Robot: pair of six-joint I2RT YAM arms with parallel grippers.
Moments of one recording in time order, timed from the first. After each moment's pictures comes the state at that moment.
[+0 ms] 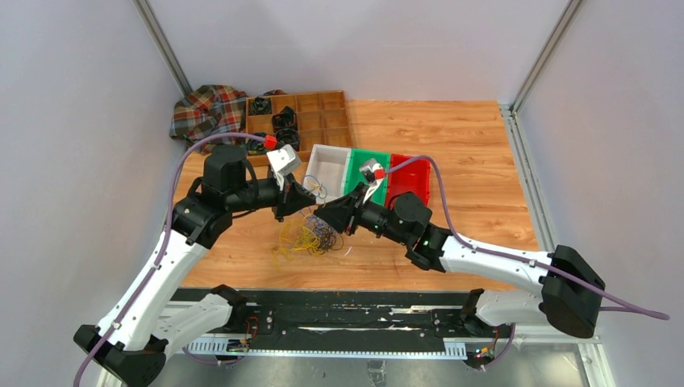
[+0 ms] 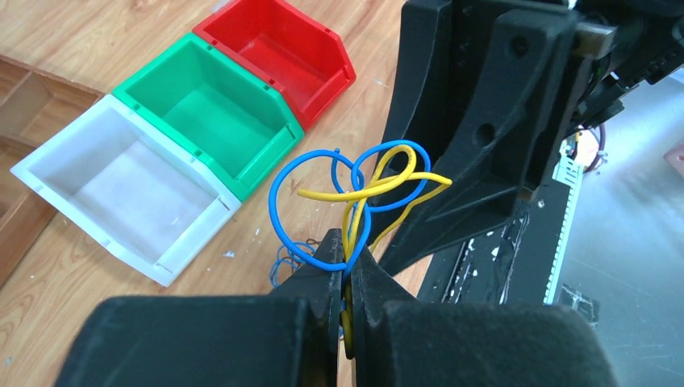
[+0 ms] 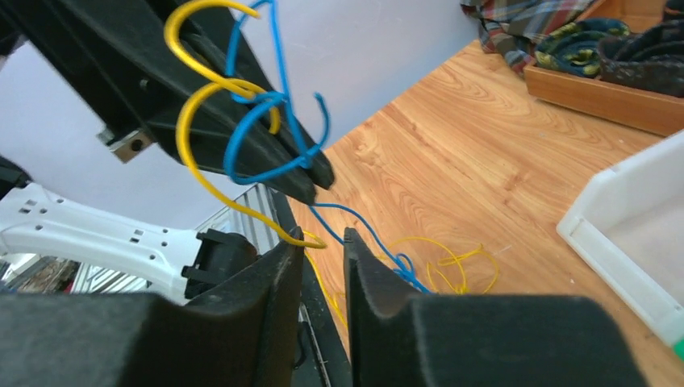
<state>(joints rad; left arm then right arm) -0.48 0.92 1.08 -0.58 0.66 0.12 1.02 1.23 0.71 0.63 -0.15 0.51</state>
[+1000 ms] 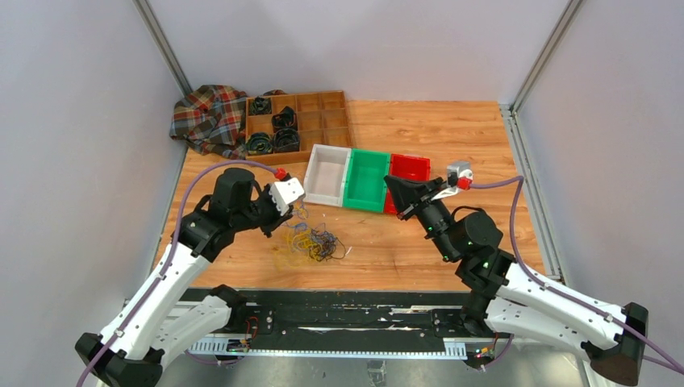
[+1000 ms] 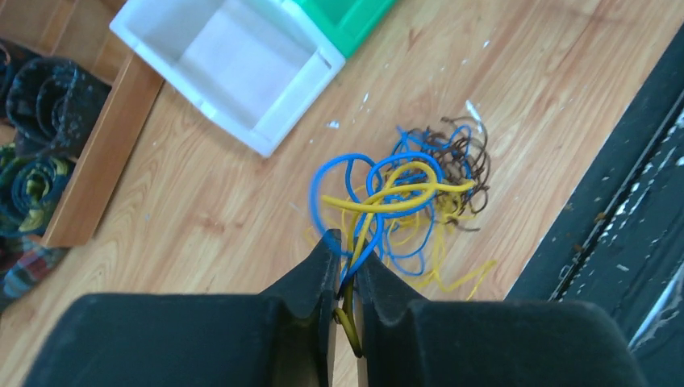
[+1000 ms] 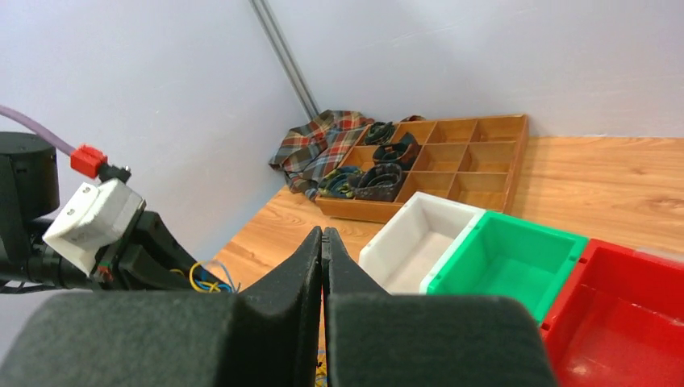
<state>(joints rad) -0.48 0.83 0.92 -0.70 0.36 0.44 1.01 0.75 0.62 0.41 0.40 0.29</state>
